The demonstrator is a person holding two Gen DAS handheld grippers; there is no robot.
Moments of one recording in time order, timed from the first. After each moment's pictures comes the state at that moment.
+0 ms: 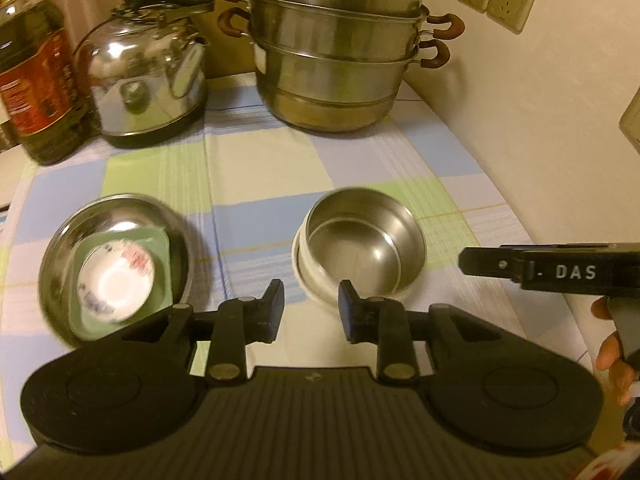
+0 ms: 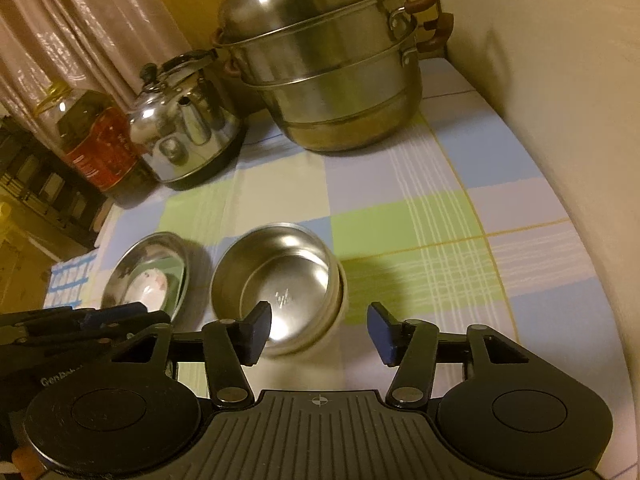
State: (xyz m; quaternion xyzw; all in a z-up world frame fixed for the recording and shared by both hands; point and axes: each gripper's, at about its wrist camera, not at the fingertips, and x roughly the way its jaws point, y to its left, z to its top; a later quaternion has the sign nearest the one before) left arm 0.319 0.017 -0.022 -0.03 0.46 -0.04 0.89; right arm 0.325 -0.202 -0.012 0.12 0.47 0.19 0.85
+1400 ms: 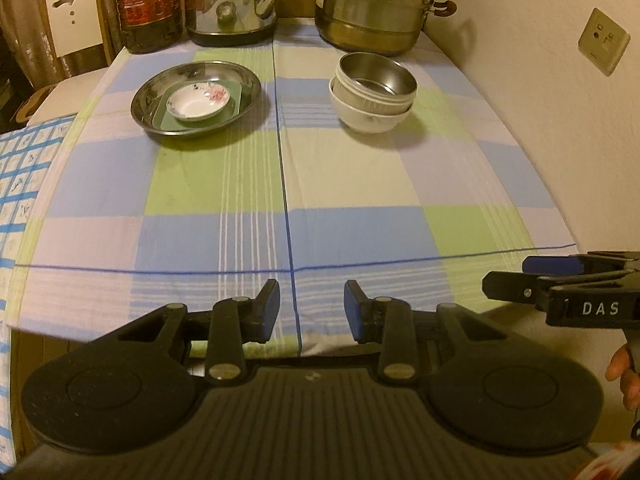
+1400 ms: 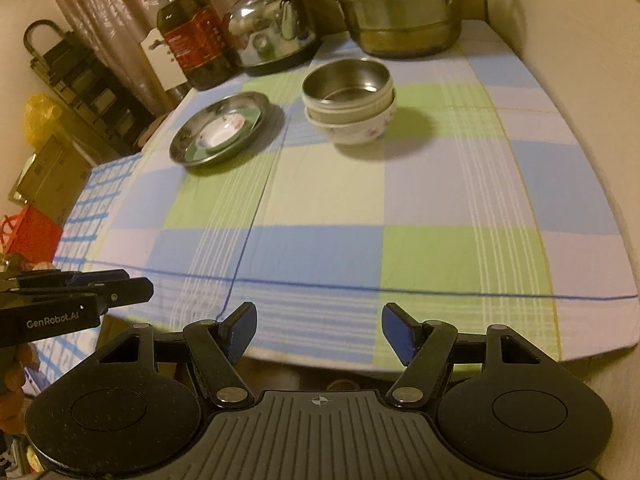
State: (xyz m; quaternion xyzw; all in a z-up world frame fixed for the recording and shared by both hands) left arm 0.077 0.003 -0.036 -0.06 0.48 0.03 0.87; right arm 0.101 -0.220 -0.037 0.05 0.49 0.27 0.83
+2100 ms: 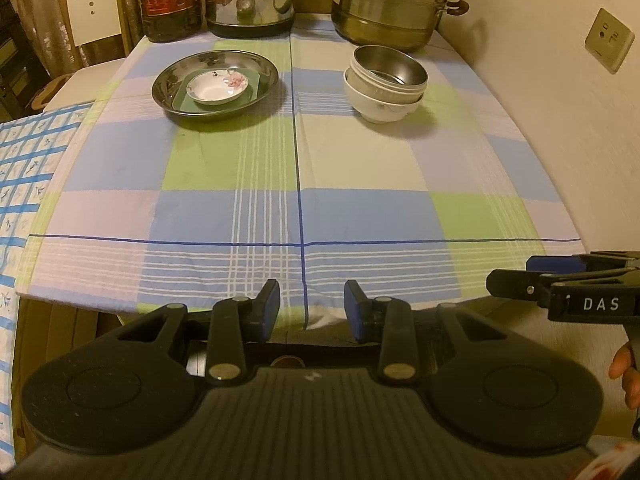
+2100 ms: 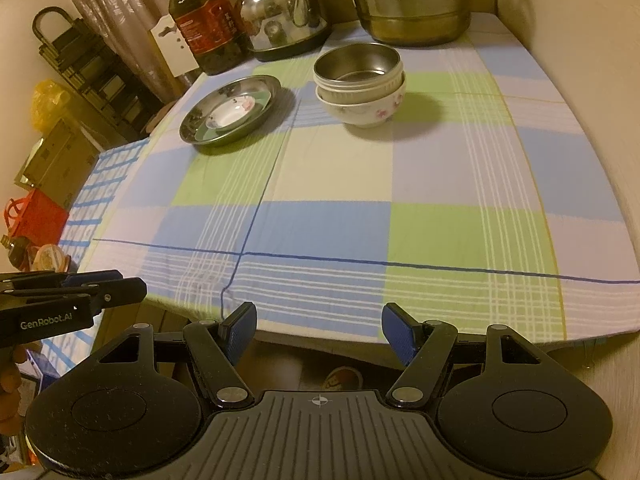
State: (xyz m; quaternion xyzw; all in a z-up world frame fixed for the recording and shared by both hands) left arm 0.052 -0.001 -0.036 -0.07 0.48 0.06 0.87; right arm 0.090 -0.221 -0.041 0.04 0.50 0.28 0.82
